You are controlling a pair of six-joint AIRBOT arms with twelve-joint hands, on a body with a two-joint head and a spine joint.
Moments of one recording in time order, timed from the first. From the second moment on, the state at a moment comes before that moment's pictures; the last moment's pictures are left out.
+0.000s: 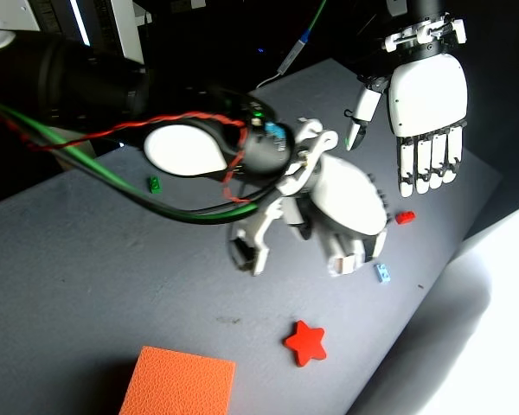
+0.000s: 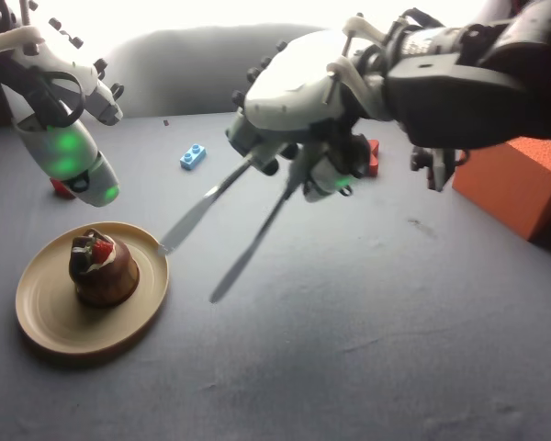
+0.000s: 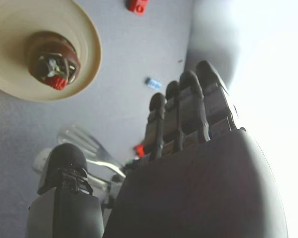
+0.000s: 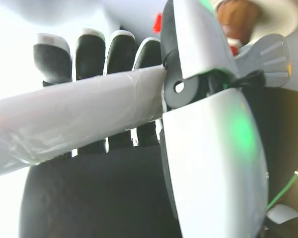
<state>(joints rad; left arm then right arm) -0.19 -1.02 1.15 0.51 0.92 0.96 -0.10 -1.41 1.32 0.00 -0.17 -1.22</state>
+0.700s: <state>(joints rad) -0.19 -1.02 1.15 0.51 0.93 0.96 -0.30 -1.30 1.19 0.00 0.00 -1.17</state>
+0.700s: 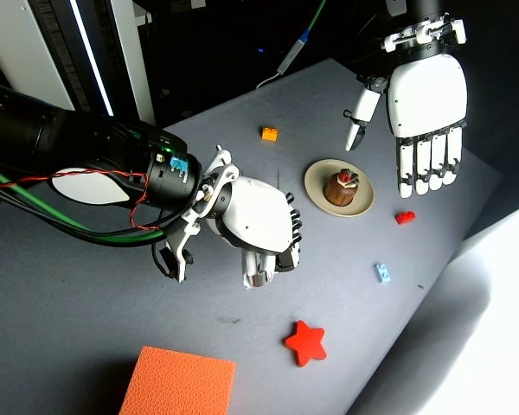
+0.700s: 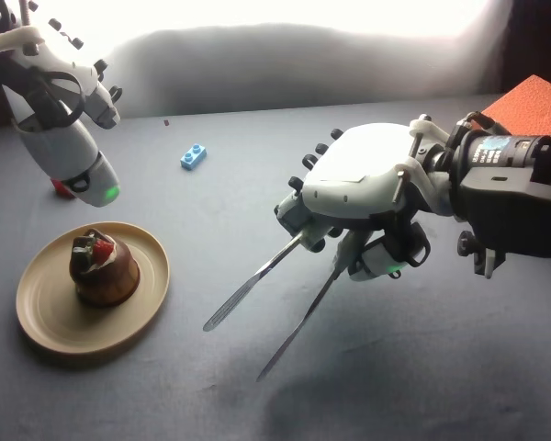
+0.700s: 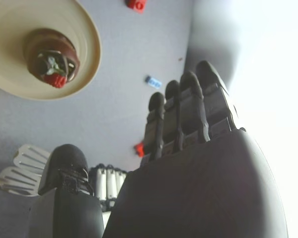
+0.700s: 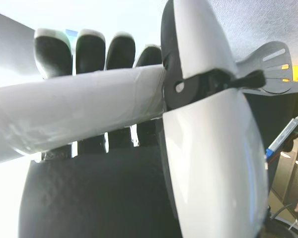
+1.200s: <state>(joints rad) -0.19 -1.02 1.15 0.51 0.93 0.96 -0.35 -1.31 1.21 0.00 0.06 -1.19</state>
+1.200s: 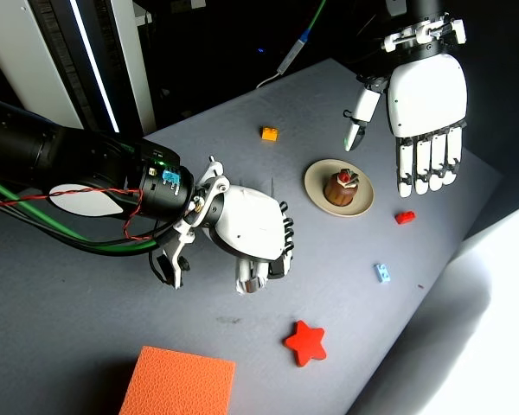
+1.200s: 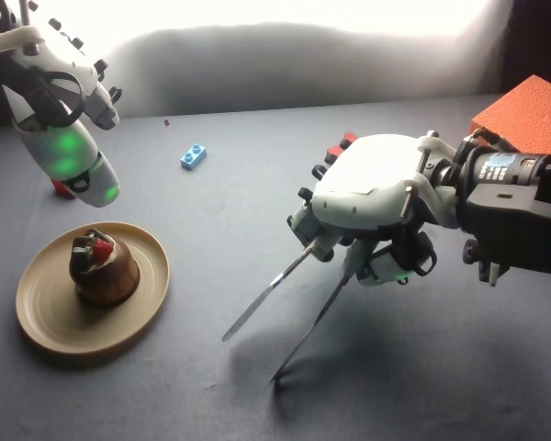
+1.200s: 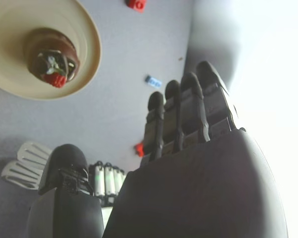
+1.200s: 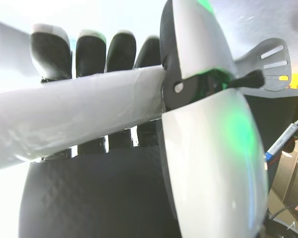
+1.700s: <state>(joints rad) -0.19 -1.02 1.15 0.51 0.93 0.96 -0.36 -1.31 1.22 0.00 0.06 -1.23</state>
